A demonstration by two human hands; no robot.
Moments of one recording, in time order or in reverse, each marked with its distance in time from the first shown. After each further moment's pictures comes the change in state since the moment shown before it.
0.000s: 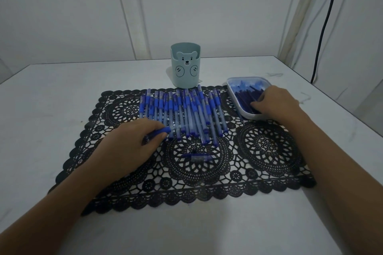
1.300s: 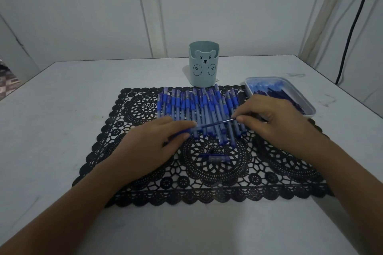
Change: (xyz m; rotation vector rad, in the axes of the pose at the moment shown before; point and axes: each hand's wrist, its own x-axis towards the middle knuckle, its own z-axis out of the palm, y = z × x) left_hand -0.002 0.000 -0.001 0.055 -0.033 0.142; right_hand -0.087 -0.038 -0.021 0.427 0.019 -0.813
